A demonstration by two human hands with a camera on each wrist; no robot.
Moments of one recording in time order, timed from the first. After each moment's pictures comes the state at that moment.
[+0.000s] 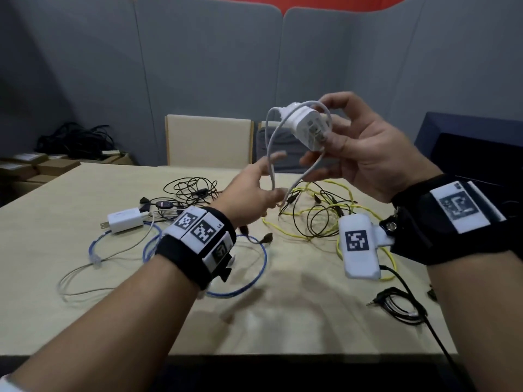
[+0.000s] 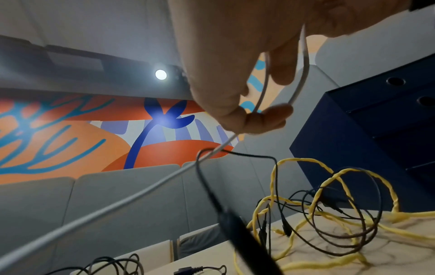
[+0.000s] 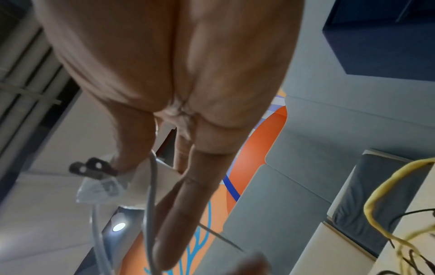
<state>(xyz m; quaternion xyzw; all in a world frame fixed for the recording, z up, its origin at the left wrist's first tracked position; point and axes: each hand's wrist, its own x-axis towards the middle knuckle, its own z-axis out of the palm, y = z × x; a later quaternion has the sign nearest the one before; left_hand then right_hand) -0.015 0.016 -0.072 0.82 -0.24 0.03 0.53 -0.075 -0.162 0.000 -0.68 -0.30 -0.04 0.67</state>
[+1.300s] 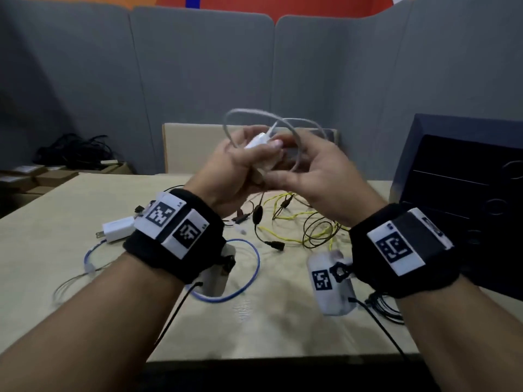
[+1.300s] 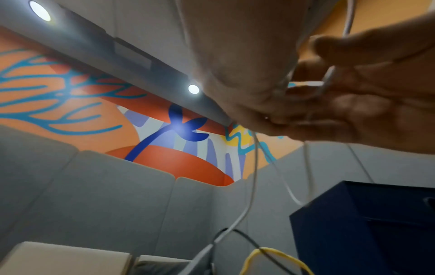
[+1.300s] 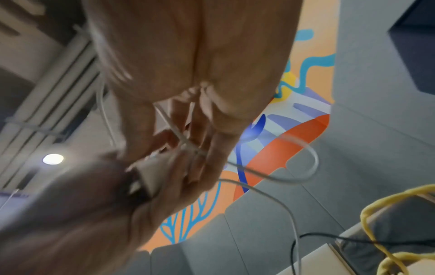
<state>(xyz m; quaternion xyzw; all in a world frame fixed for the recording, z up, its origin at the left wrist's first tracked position) -0.042 0.015 -0.022 0.55 -0.27 -0.09 0.79 -0.077 -0.134 -0.025 -0.77 -0.29 -0.17 0.54</state>
